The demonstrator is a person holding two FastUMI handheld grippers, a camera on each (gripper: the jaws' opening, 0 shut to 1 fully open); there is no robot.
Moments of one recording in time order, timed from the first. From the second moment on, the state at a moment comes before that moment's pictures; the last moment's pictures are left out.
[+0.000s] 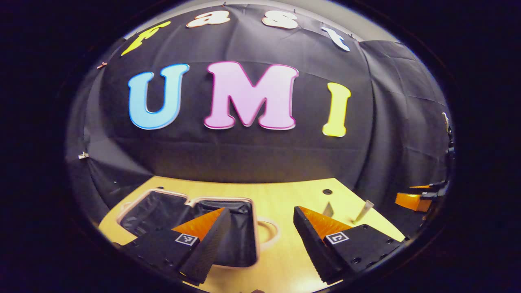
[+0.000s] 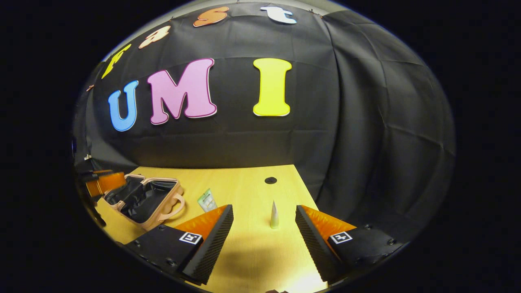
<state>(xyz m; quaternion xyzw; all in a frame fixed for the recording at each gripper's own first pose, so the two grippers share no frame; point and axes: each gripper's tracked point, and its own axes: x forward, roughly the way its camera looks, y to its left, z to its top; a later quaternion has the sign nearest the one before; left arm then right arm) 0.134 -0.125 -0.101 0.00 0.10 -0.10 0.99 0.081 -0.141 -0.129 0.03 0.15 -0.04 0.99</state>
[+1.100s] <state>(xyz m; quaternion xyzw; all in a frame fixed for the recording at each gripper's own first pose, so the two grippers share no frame) 0.305 -0.277 -0.297 -0.01 0.23 -0.12 0.97 0.196 -0.169 -0.282 0.05 0.23 -0.06 0.97</state>
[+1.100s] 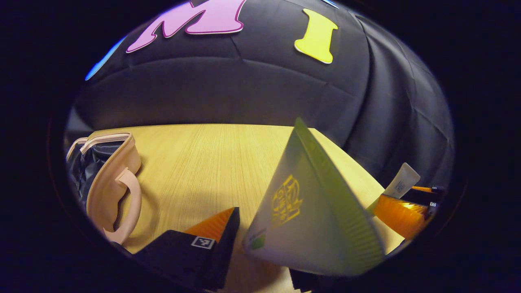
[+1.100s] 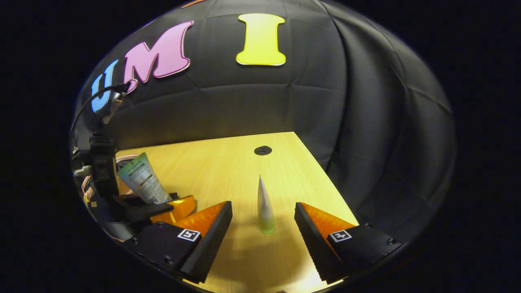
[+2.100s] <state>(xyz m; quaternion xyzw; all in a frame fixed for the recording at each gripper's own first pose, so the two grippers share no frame) 0.271 -0.257 -0.299 -0.01 0.23 -0.12 0.96 0.208 -0.165 -0.274 0.01 0.20 -0.06 0.98</state>
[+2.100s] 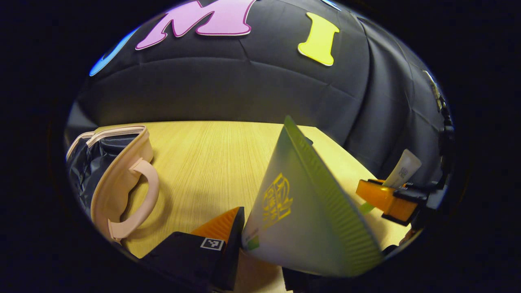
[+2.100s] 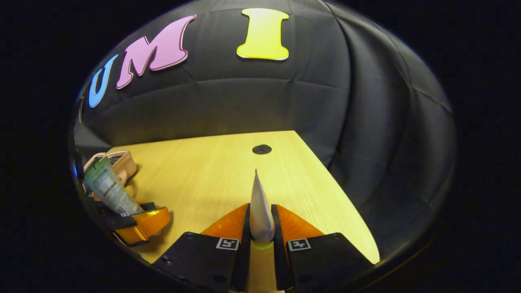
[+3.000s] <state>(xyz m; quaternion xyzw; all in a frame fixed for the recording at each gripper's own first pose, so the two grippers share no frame) 0.171 0.012 -0.155 -0.02 0.23 -0.04 0.97 0.081 0.039 -0.097 -0.02 0.16 0.10 0.98</state>
